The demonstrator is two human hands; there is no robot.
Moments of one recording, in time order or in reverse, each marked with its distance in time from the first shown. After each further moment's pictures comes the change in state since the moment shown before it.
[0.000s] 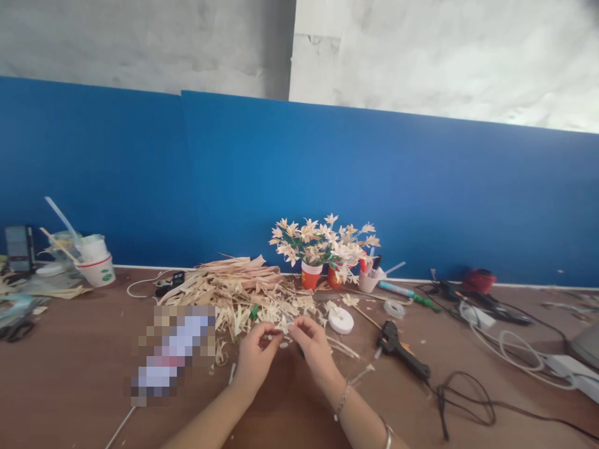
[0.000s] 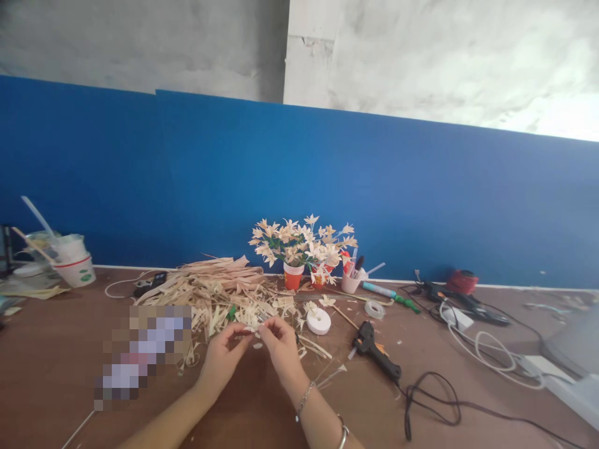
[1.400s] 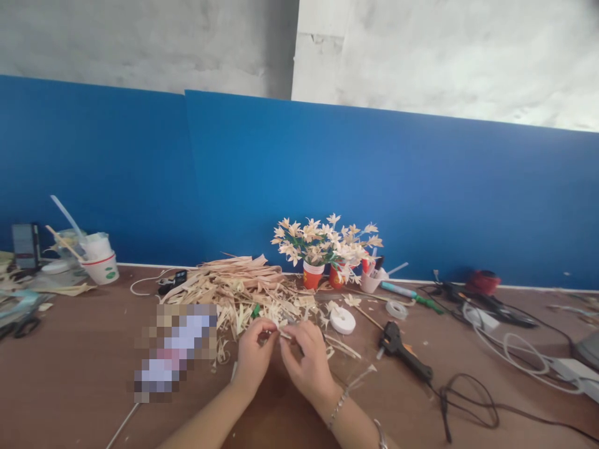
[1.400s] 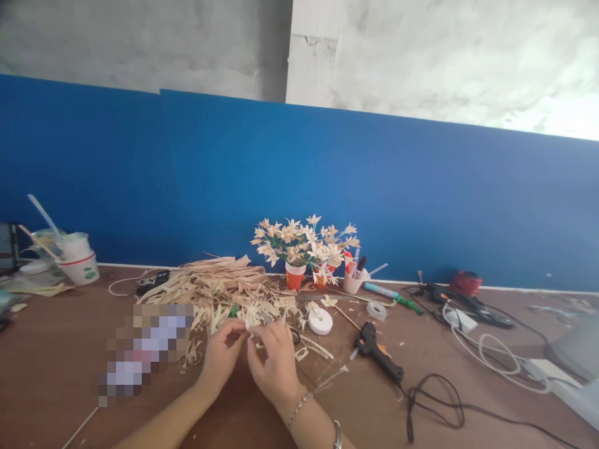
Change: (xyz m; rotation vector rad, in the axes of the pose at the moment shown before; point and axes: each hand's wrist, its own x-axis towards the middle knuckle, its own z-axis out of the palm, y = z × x) left_hand 0.004 -0.006 -0.003 0.052 0.076 0.151; right_hand -0.020 0.000 0.004 -0.858 -0.002 -0.717
